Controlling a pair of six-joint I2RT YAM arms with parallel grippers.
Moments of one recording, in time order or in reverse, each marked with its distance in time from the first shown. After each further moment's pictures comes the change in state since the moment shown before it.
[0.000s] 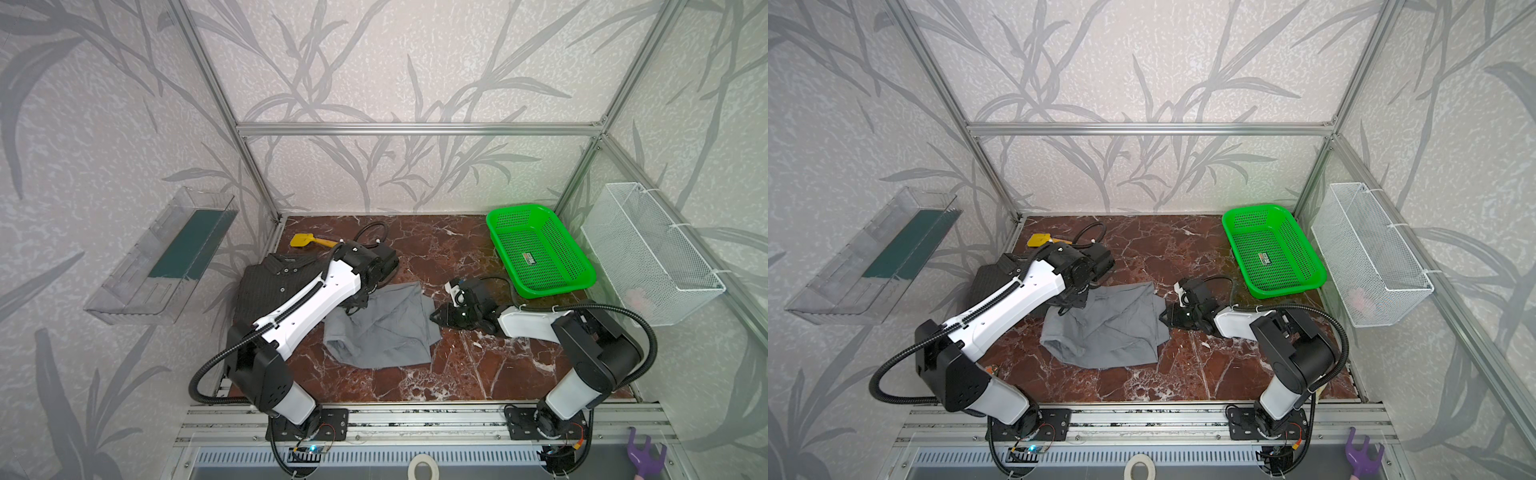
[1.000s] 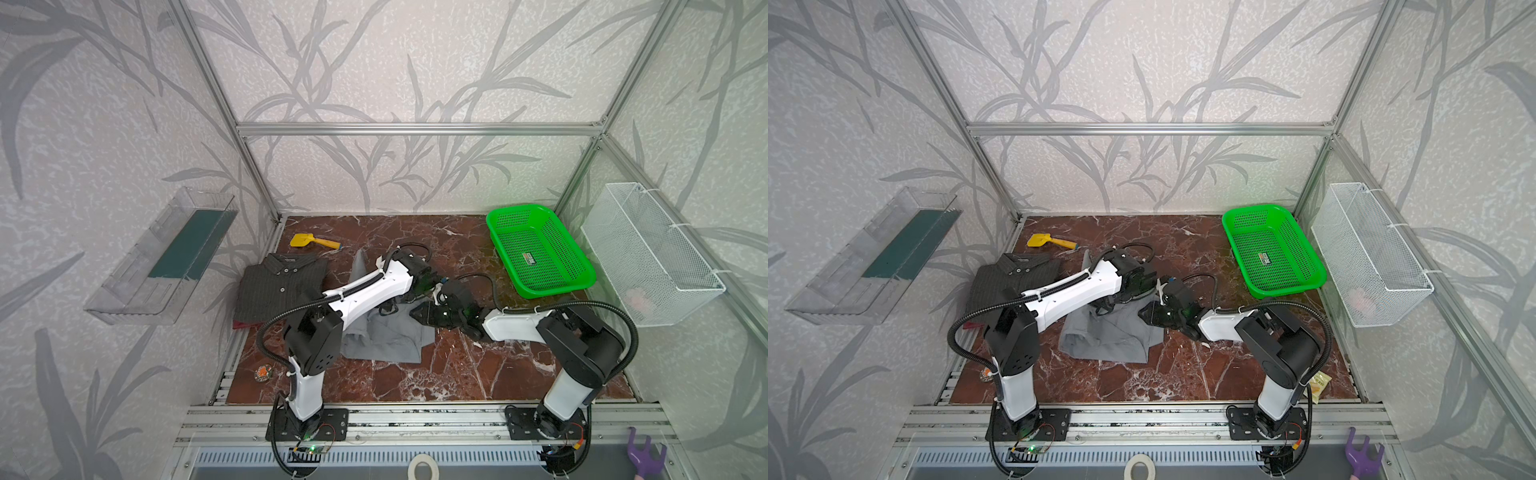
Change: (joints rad) left arm -0.187 0.296 0.102 -0.084 -0.216 -0.114; right arm 0.167 0.092 0.081 0.219 0.058 0.159
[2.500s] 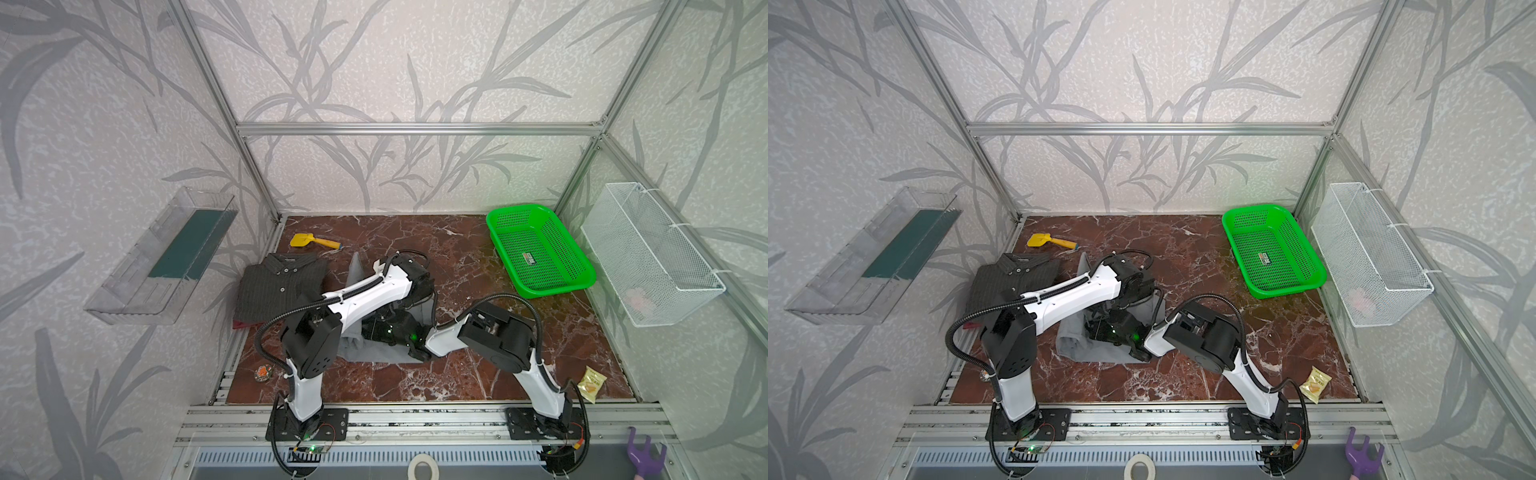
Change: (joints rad) left arm -0.005 -0.020 -0.064 -0.018 -0.040 -0.018; right arm 0.309 0.438 0.298 0.376 0.264 0.225
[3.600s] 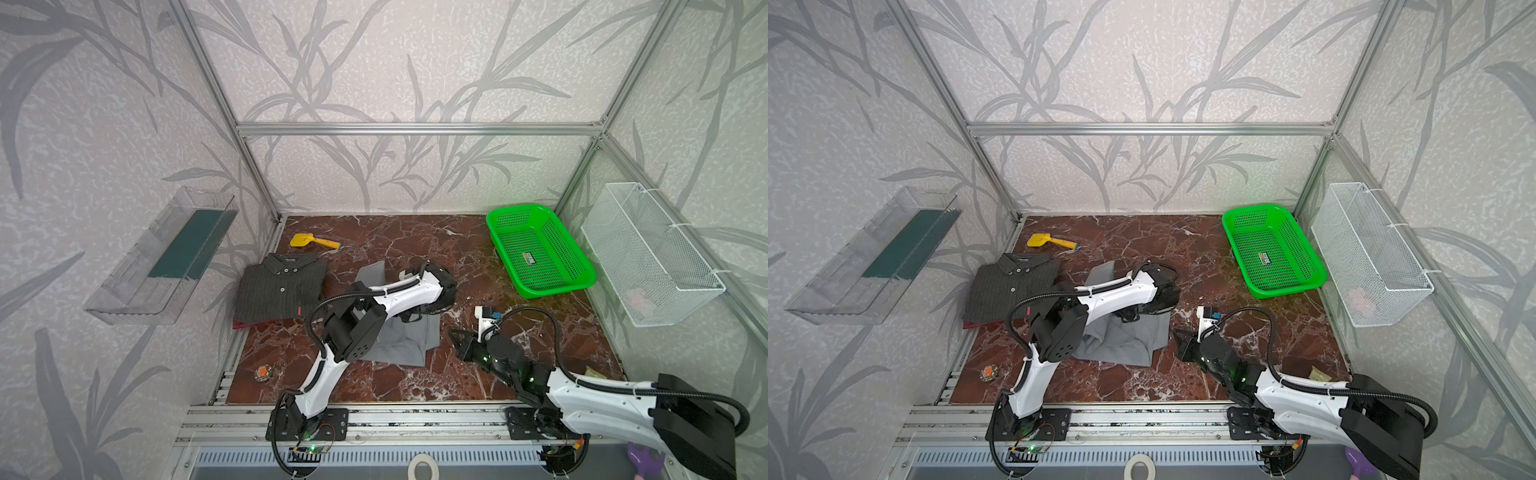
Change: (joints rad) left arm -0.099 0.320 0.207 0.000 0.056 0.033; right arm -0.097 -1.157 -0.898 -0.284 0.320 -0.151
